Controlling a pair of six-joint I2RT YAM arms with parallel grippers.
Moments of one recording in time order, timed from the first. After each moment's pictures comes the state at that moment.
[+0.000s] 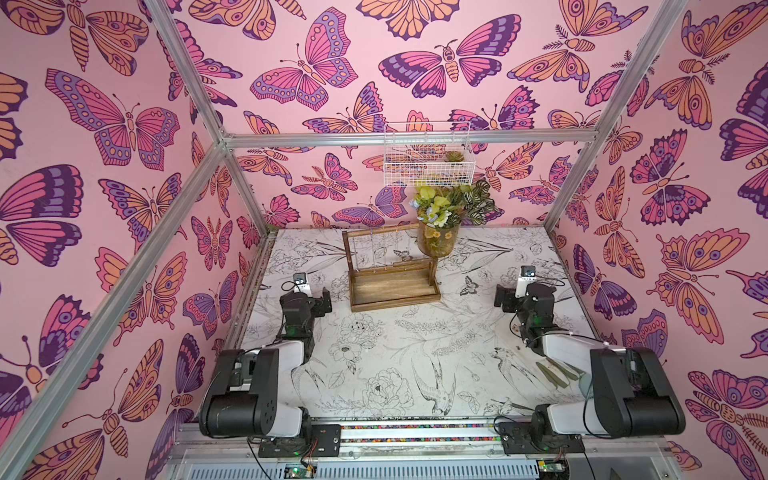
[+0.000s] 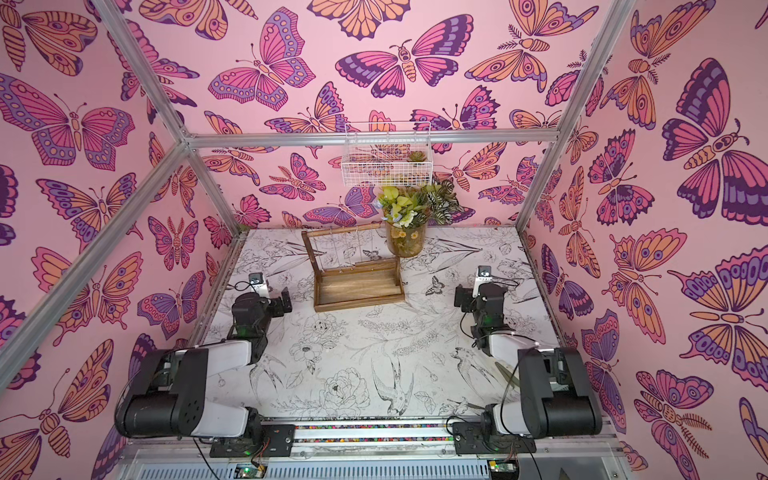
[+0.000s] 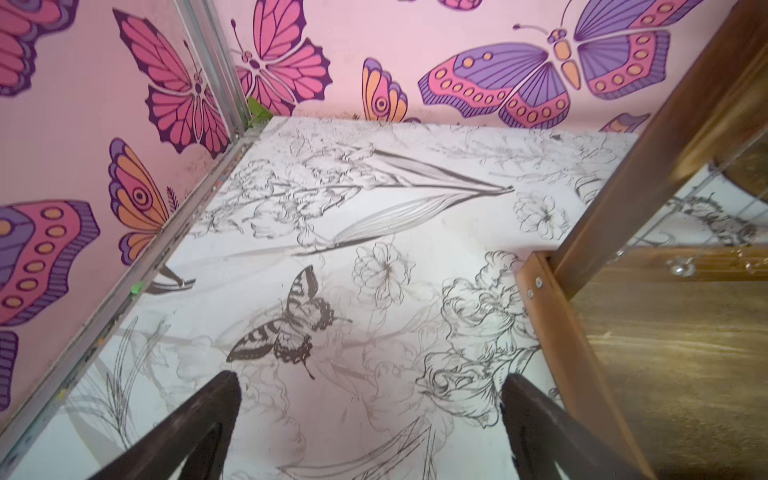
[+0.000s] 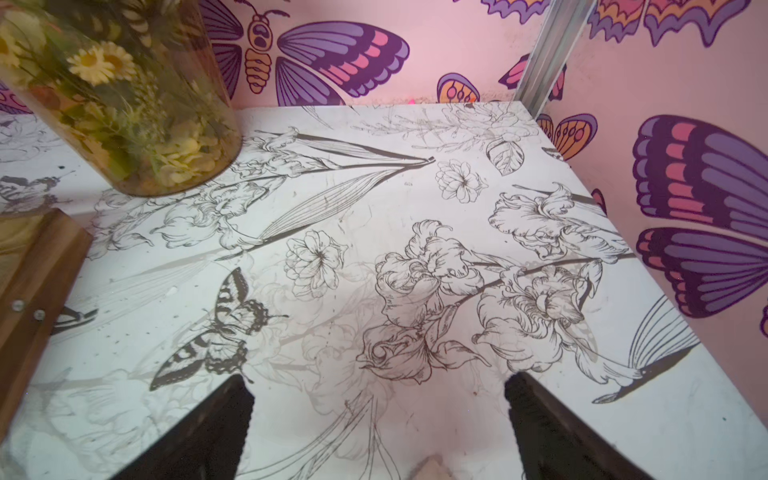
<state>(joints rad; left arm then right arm) 0.00 1.41 0.43 0.63 -0.12 -0.01 0.06 1.37 0.52 0.42 0.14 0.05</state>
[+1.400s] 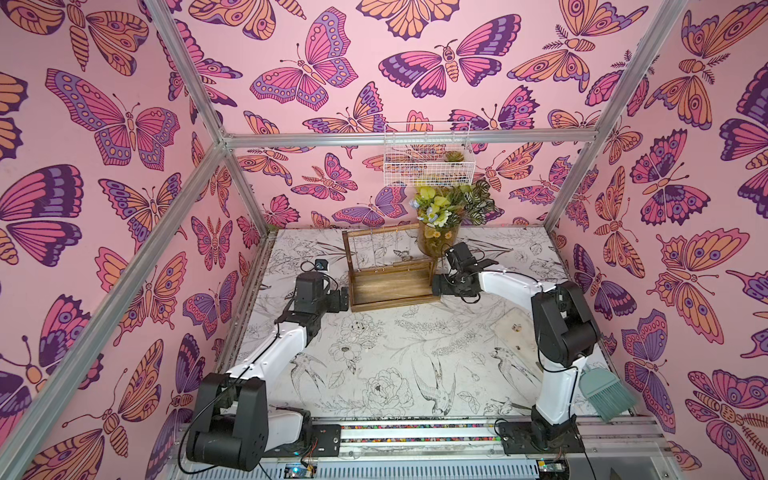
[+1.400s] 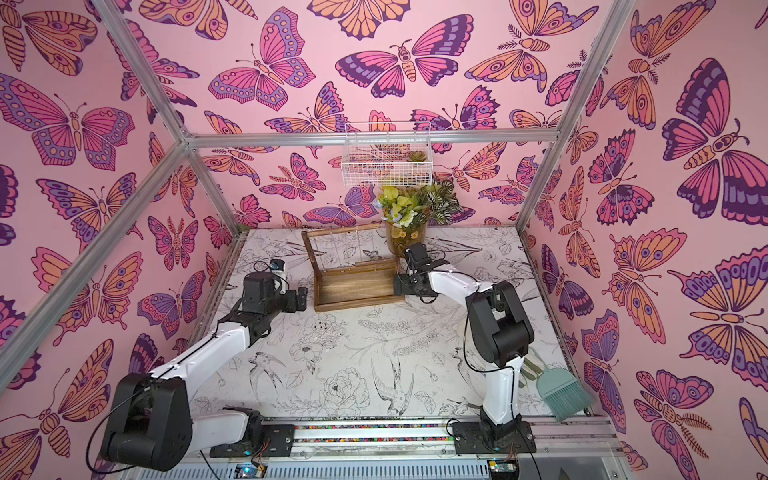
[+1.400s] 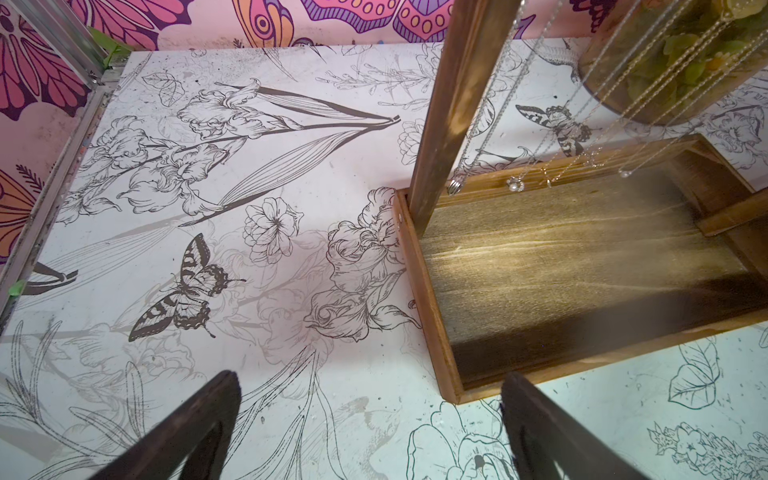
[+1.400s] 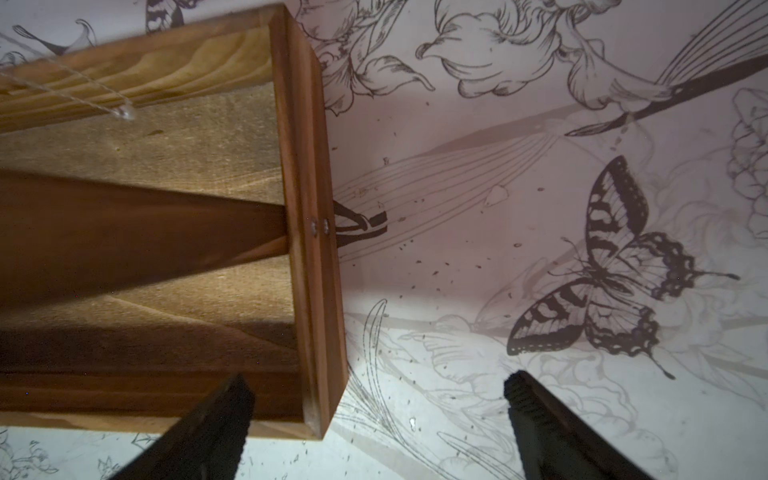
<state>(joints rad) -0.15 1.29 0.70 -0.04 -0.04 -0.06 0.44 1.95 1.36 -0.51 0.03 0.43</state>
